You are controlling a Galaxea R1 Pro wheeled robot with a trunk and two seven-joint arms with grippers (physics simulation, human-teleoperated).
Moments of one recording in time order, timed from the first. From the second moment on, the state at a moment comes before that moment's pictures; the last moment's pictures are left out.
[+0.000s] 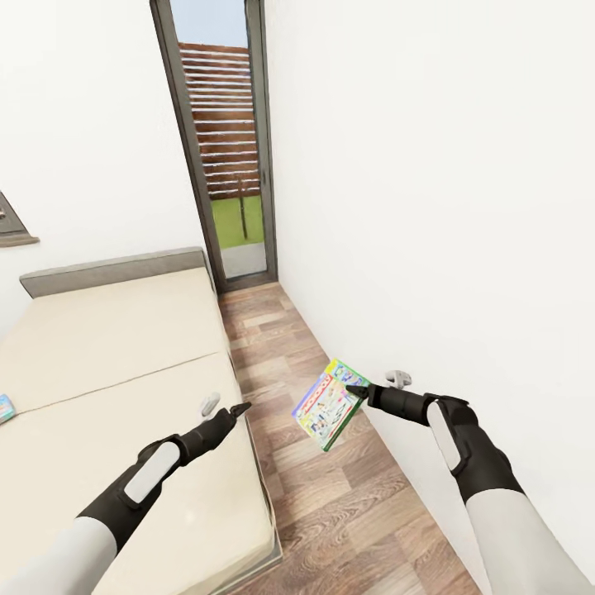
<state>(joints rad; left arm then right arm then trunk) -0.63 0.17 -0.36 -0.75 1.24 0.37 -0.21 -0.69 -0.05 -0.11 -0.97 -0.23 0.72 0.57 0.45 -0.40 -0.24</state>
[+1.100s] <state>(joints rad) -0.63 0.20 -0.36 -0.75 1.24 0.37 -0.21 -0.69 -0.05 -0.10 -0.97 -0.23 0.72 0.57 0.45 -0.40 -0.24</state>
